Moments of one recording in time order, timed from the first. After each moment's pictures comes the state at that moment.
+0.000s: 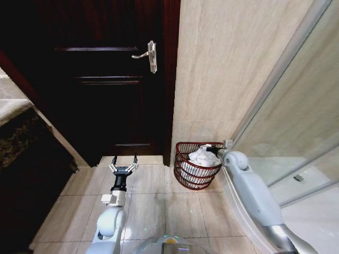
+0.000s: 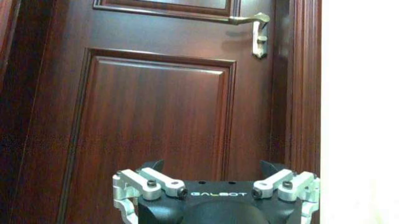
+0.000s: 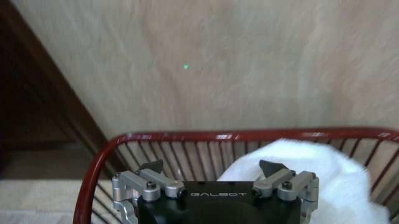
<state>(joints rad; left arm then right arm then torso) 1.52 -1.54 -0.61 -1.98 -0.17 -0.33 0.08 -0.75 1.14 0.27 1.51 0.67 -0.70 0.06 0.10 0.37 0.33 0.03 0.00</state>
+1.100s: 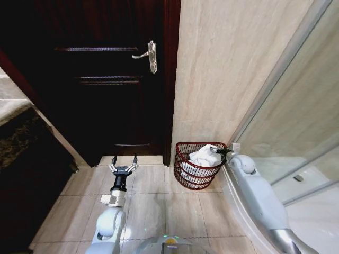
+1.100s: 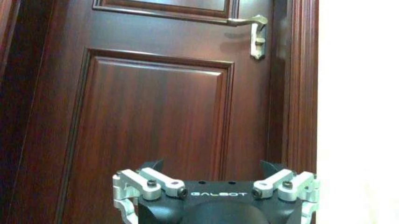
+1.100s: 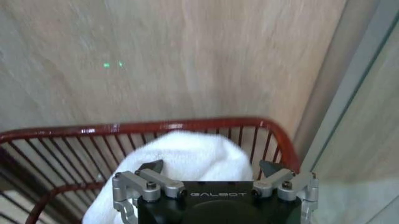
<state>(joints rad) 1.53 -1.54 -0.61 -1.99 -0.17 -0.34 0.08 -0.80 1.09 0.40 1.45 0.58 -0.67 0.06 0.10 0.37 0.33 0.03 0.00</state>
